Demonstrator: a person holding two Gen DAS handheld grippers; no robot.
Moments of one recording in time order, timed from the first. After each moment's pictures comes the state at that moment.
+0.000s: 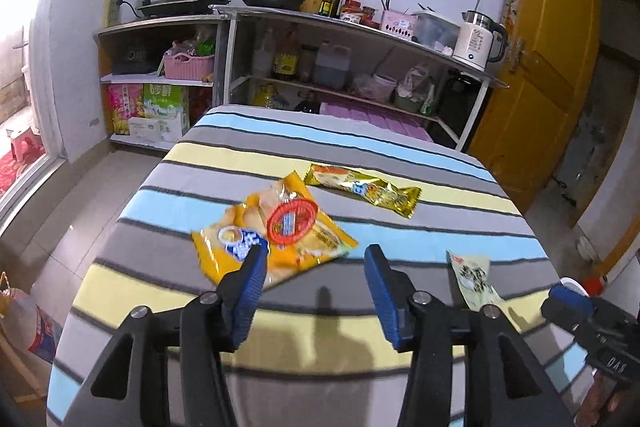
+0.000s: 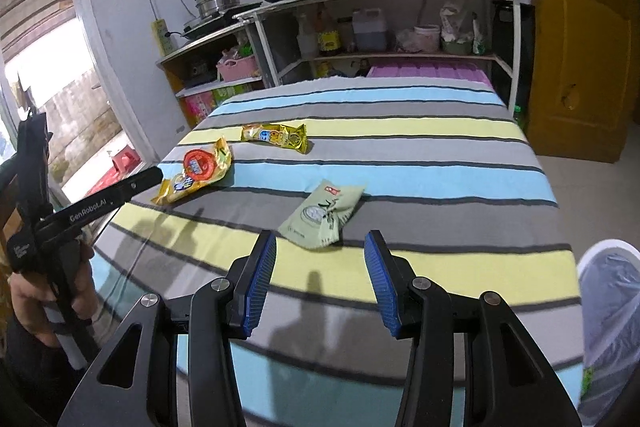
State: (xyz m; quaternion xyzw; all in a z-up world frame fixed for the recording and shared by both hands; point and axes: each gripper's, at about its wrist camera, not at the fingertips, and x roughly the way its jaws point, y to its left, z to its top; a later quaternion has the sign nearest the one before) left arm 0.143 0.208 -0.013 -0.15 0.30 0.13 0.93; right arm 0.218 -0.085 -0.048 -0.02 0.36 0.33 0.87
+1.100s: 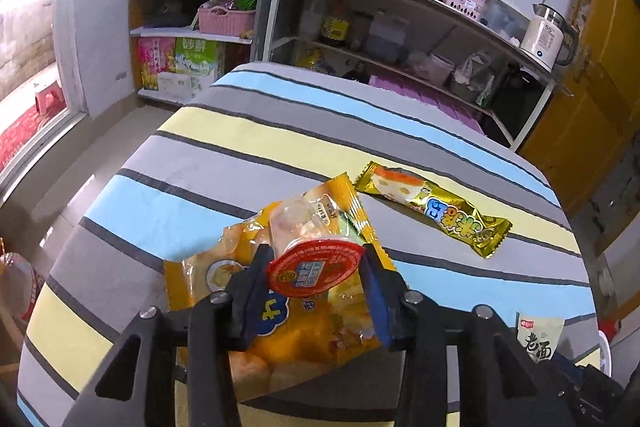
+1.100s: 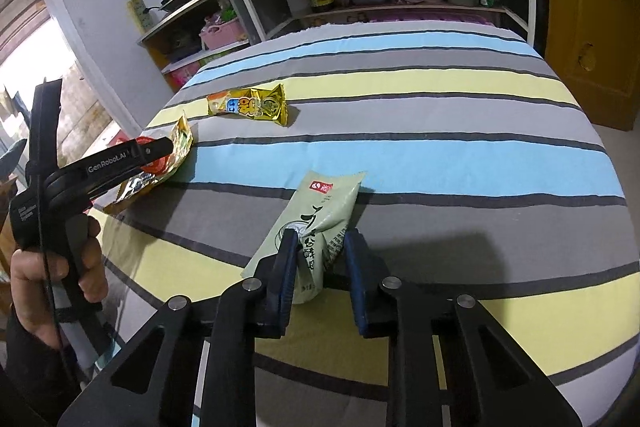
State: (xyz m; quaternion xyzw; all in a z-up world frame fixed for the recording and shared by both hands) left arm 0.228 0.250 -0.058 -0.20 0.35 0.20 0.89; right arm 0.278 -0.043 -0.093 -0.01 0.43 0.33 0.84
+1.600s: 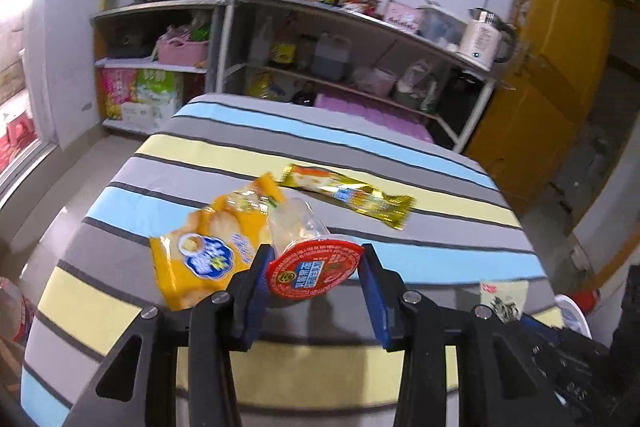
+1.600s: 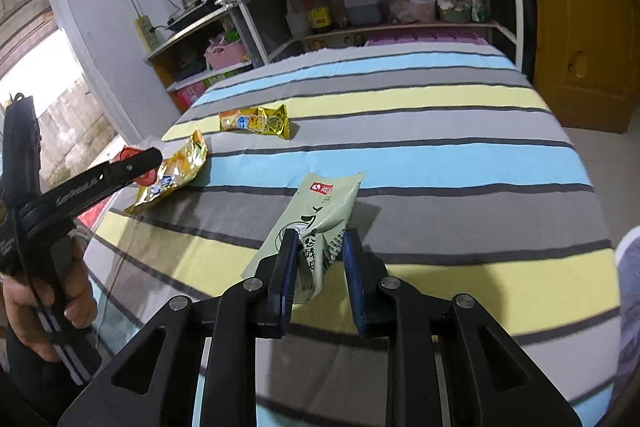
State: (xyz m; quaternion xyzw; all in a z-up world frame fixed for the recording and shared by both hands) left arm 0.172 0.192 -0.015 -0.18 0.31 0.12 0.93; right arm 0.252 -0.076 -0.074 0.01 0.40 0.33 0.86
